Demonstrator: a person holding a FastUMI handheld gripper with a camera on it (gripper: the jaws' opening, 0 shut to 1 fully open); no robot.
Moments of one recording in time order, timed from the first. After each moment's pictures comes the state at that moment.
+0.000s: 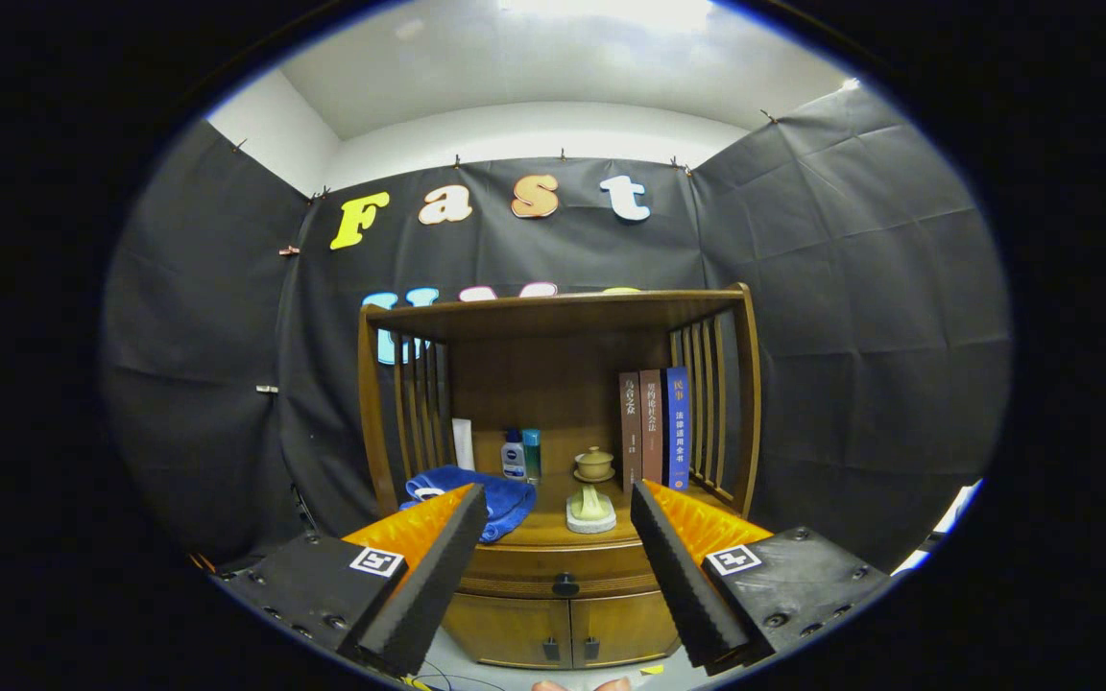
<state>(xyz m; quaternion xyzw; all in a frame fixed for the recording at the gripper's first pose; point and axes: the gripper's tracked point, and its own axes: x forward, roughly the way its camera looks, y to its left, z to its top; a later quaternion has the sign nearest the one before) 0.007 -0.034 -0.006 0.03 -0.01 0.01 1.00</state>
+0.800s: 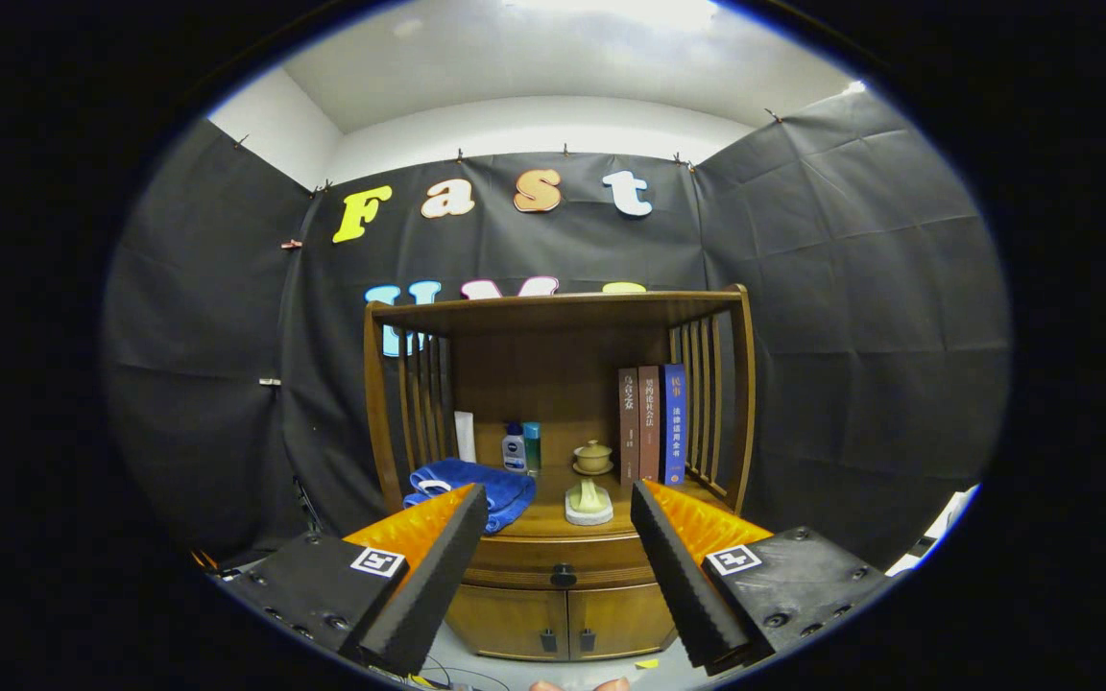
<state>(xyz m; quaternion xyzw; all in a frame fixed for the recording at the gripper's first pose) -0.003 -0.035 -0.011 0.02 0.01 0.01 1.00</state>
